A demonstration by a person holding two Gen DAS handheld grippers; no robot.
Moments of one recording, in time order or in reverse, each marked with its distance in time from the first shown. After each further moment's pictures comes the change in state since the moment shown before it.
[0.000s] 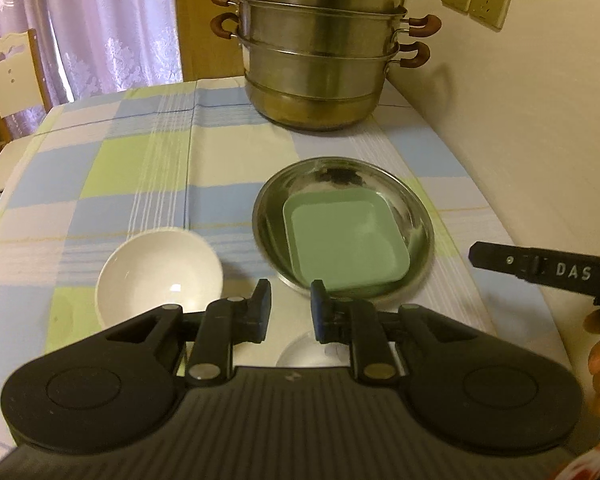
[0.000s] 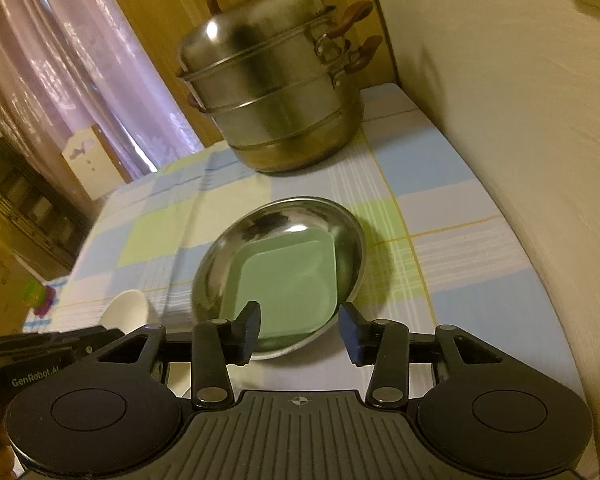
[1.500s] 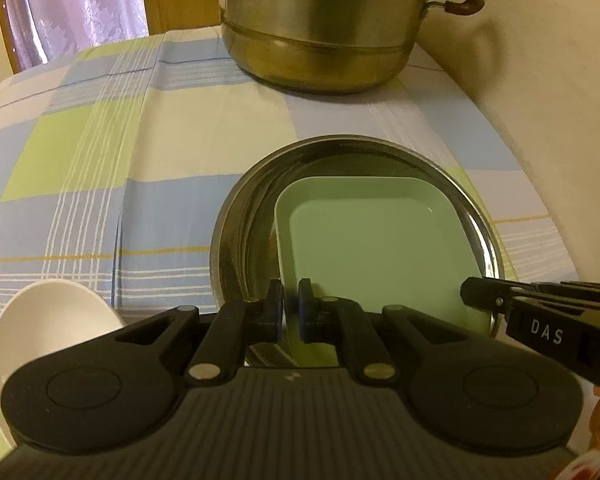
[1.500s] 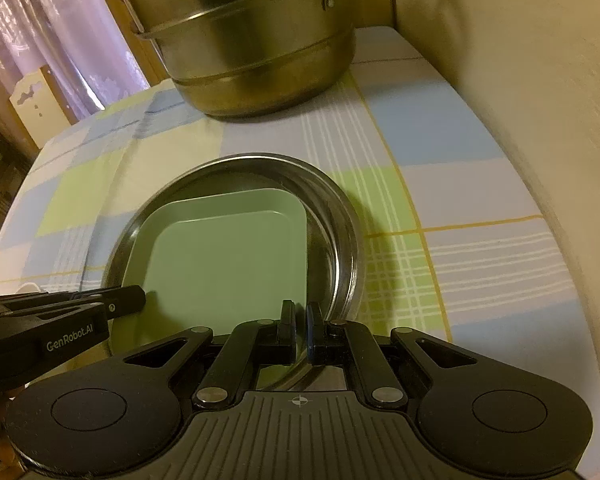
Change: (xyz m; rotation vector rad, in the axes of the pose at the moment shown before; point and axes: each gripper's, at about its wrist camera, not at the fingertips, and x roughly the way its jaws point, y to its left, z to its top) left arm 0.160 -0.004 0.042 -0.017 0.116 -0.015; right arm 0.131 -0.010 0.022 -0.064 0.168 -0.160
